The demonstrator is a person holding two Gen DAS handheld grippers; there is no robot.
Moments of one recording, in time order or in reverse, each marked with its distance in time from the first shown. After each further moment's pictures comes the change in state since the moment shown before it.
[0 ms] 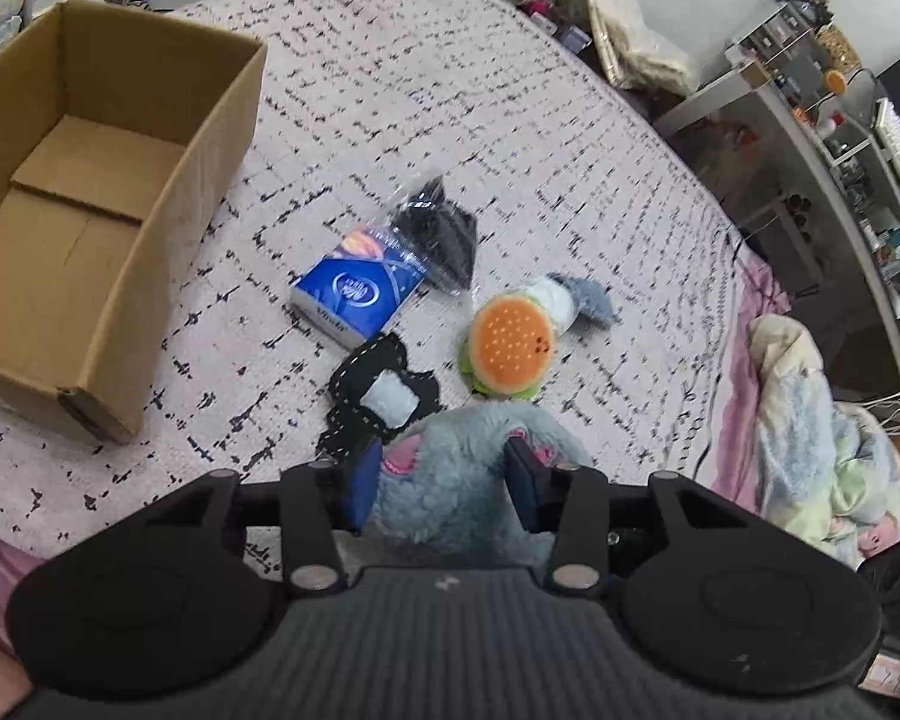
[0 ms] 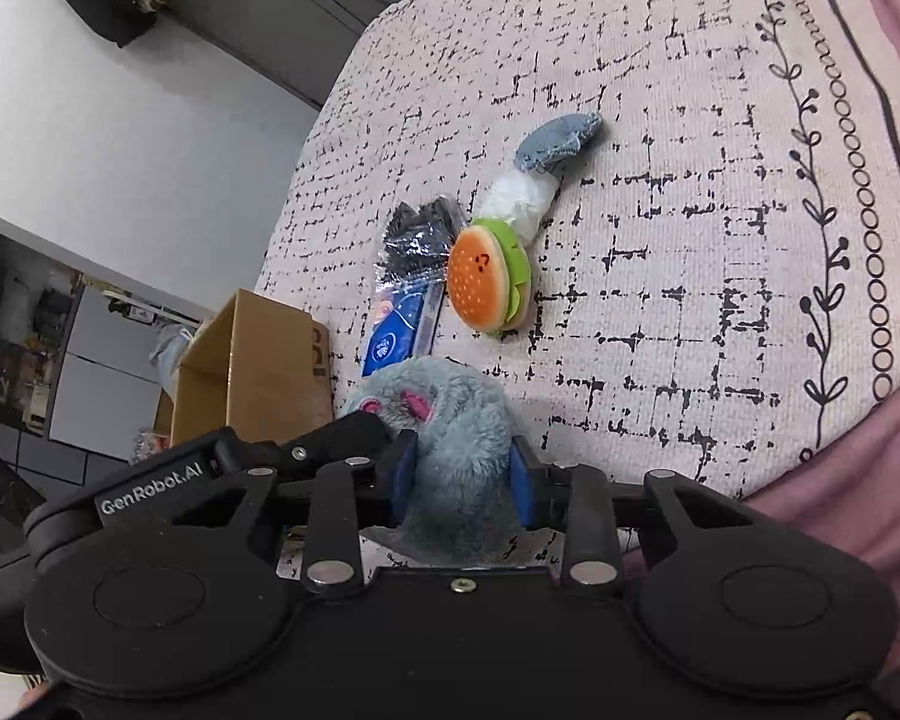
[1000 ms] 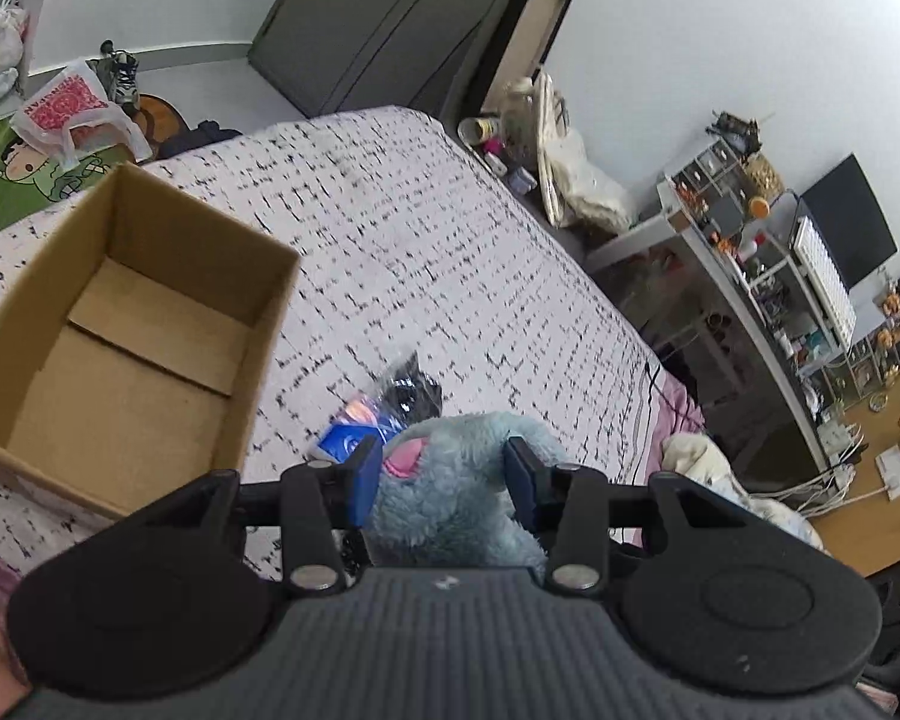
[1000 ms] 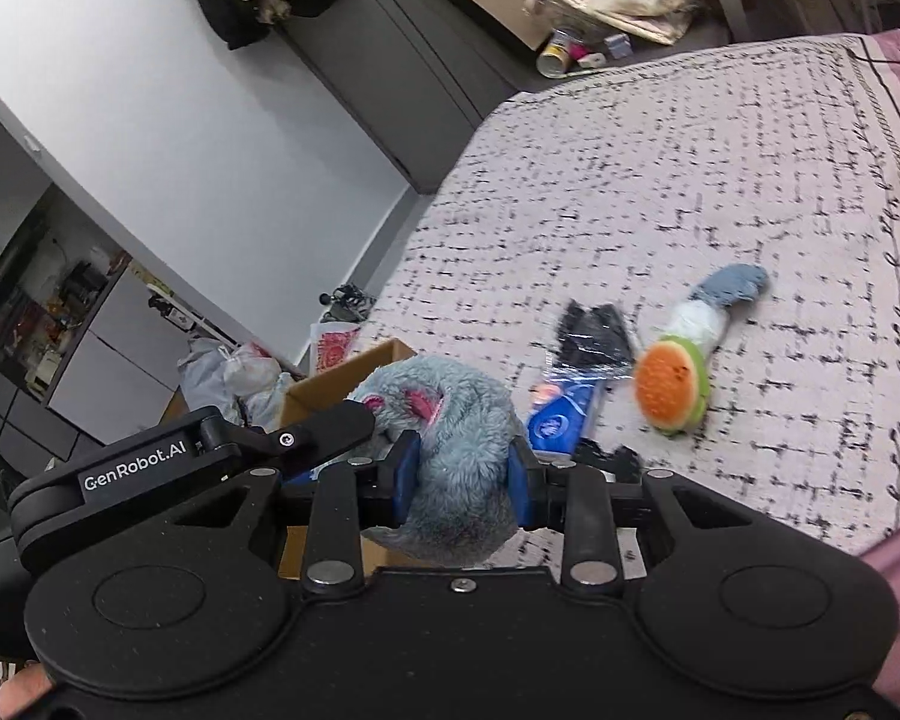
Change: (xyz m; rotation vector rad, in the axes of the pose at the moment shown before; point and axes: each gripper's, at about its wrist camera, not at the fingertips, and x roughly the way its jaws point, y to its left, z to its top) left arm -0.097 0.040 0.038 -0.038 -0.218 -0.153; right arm -0.023 0.119 -0.009 -0.215 -0.174 0.019
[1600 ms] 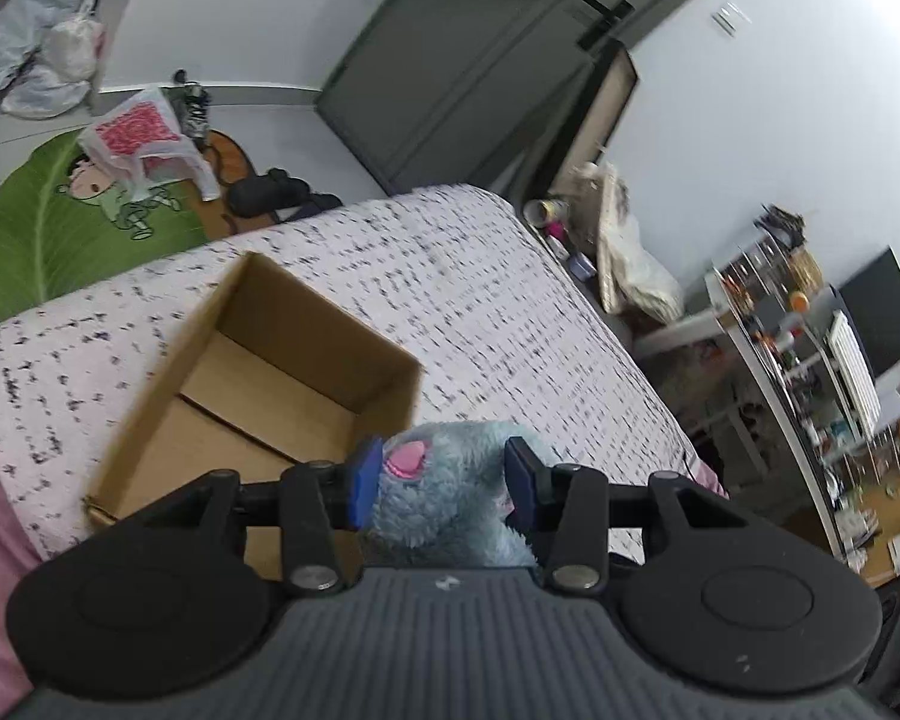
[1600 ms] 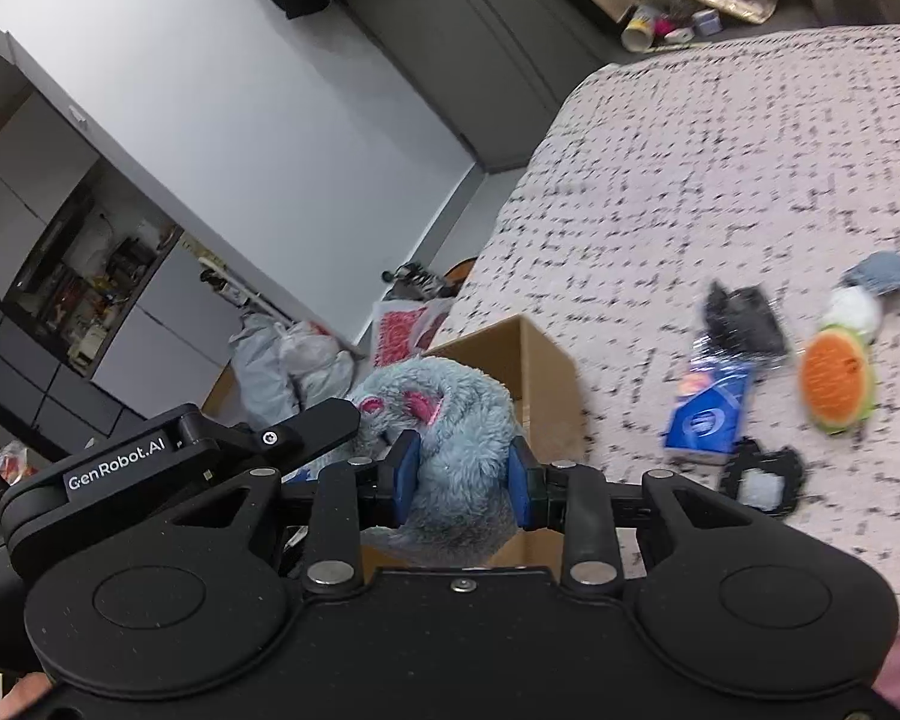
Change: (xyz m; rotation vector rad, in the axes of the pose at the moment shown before) left arm -0.039 0.062 0.037 -0.103 -0.118 0.068; right arm 0.054 0.063 -0.009 -0.032 0.039 0.112
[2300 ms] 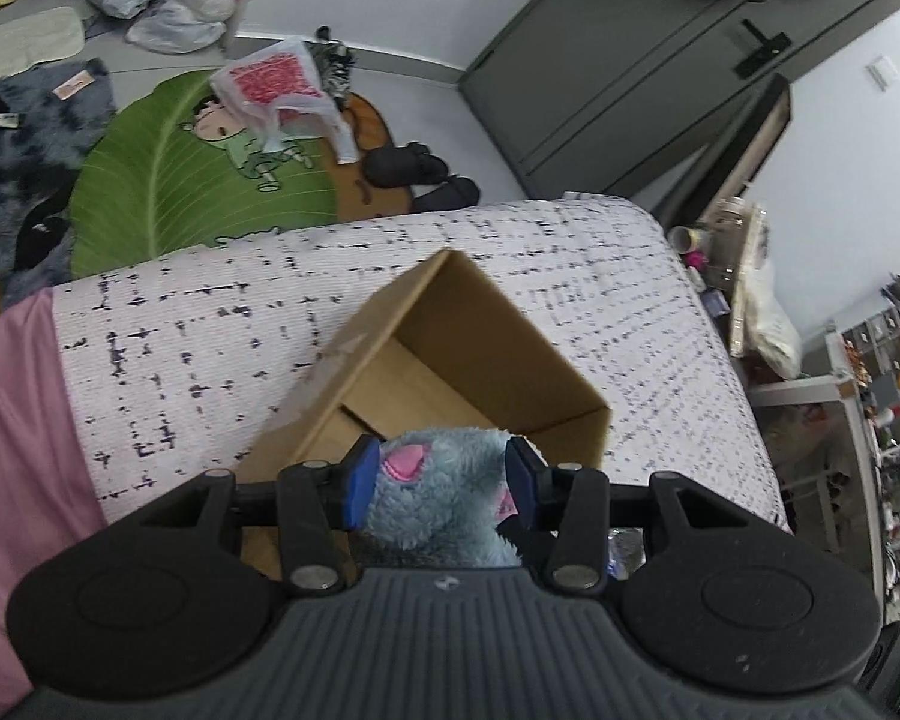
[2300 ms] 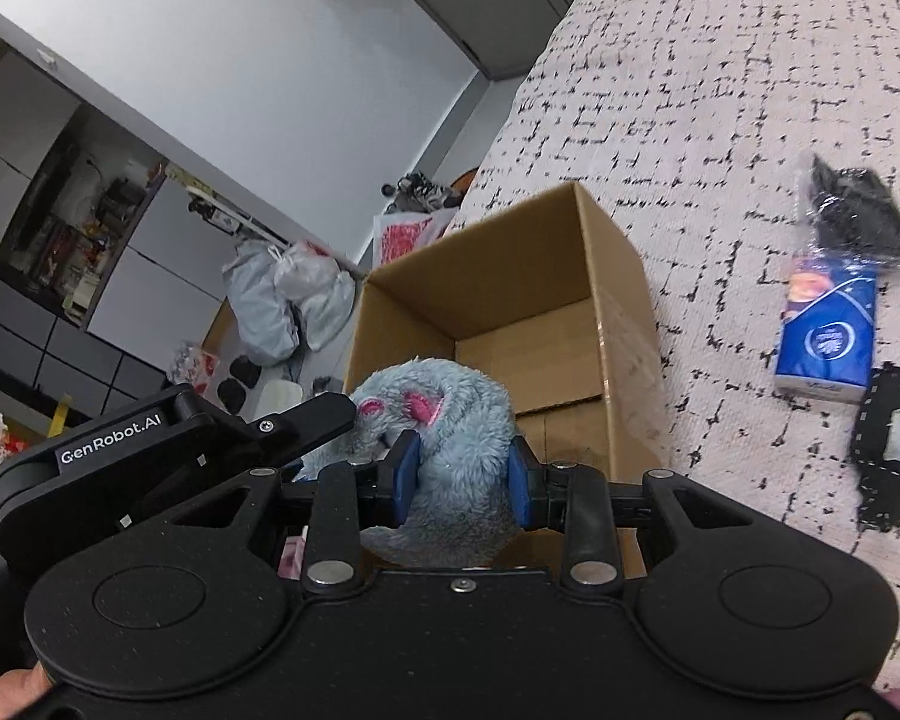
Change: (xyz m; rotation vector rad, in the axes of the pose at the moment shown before) left arm 0.031 0.074 0.021 -0.182 0.033 0.199; right arm 0.093 0.010 -0.021 0.028 0.175 0.005
